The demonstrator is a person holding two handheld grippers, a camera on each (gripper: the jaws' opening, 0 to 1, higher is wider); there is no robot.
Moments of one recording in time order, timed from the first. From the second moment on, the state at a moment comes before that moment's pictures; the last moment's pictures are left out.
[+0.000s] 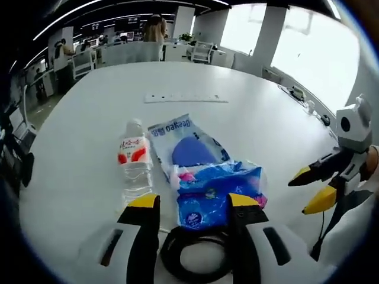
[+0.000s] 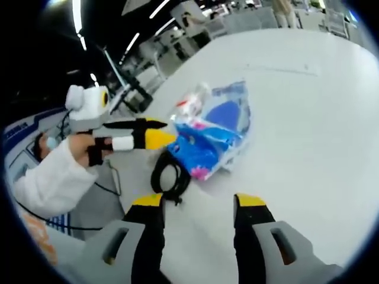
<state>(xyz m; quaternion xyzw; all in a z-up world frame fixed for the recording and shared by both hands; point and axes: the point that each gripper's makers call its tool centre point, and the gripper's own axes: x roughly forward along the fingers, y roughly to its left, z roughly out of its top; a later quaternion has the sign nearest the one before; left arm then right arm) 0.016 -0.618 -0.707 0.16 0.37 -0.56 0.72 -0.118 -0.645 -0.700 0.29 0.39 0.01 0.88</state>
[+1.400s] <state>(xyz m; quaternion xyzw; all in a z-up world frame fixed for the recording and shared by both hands) -0.005 -0.607 -0.725 0.07 0.41 -0.51 0.75 -0.102 -0.686 -0.729 0.42 0.33 -0.09 0.84</state>
